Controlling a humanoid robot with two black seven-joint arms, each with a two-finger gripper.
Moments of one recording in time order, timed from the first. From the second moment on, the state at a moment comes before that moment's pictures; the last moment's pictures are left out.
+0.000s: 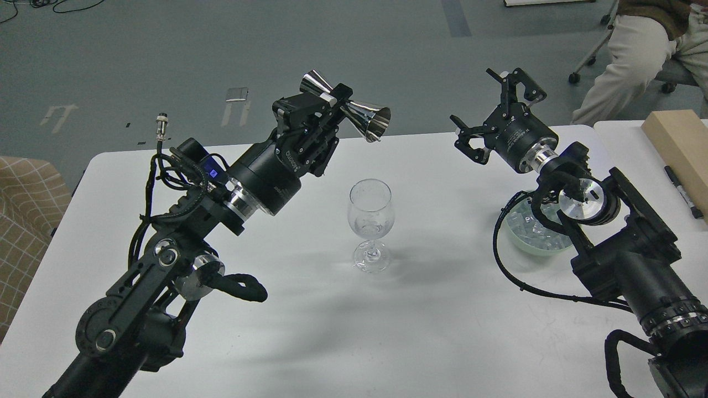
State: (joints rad) left arm -0.34 0.16 -1.11 -1.64 1.02 -0.20 -0.03; right arm 0.60 -0.06 1.32 0.87 -0.42 0.28 -0.13
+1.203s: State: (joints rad) left arm -0.31 0.15 -1.12 -1.62 1.01 -0.18 -0.03; right arm 0.61 -0.05 1.32 0.87 -0.42 0.28 -0.13
